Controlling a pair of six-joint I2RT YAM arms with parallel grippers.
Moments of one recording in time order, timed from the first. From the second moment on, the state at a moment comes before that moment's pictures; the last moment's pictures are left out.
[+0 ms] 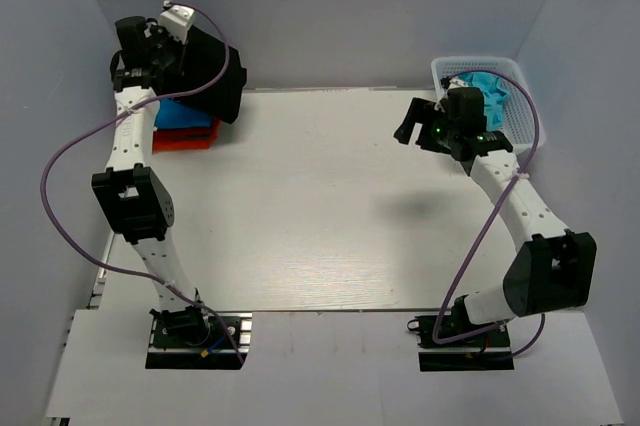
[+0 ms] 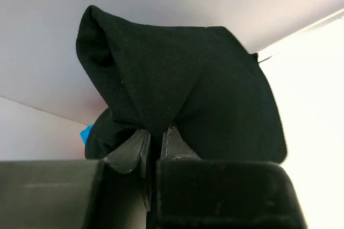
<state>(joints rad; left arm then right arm) 0.13 1.98 2.04 -0.34 0.33 0.50 0.21 1.41 1.23 -0.43 -0.15 0.37</state>
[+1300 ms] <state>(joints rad) 0.36 2.05 1.96 -0.11 0.40 0.14 0.21 1.61 1.40 -0.53 -0.25 0.40</state>
